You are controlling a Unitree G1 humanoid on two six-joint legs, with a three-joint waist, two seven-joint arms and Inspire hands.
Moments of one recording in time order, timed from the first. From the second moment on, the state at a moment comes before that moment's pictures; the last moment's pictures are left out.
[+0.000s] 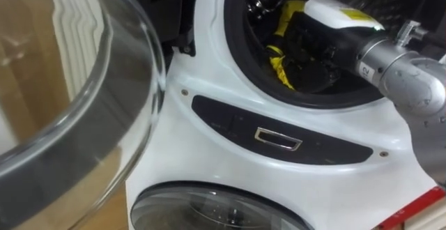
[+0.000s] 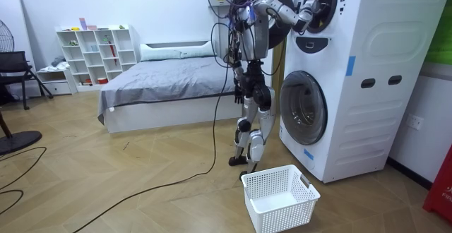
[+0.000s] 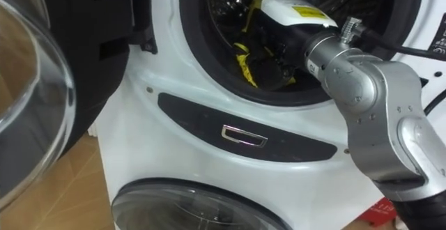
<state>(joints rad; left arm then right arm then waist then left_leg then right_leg) 0.12 0.33 0.03 1.03 0.28 0.24 0.15 -0.64 -0.69 0.27 -0.26 -0.58 0.37 0.58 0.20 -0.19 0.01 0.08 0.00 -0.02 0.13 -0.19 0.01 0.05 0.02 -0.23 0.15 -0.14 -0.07</state>
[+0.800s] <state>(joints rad) 0.24 0.24 0.12 1.09 0.27 0.13 0.23 -0.21 -0.59 -0.11 -0.63 0.16 0.21 0.31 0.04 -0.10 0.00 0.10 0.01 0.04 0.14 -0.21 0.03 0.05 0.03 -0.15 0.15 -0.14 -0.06</state>
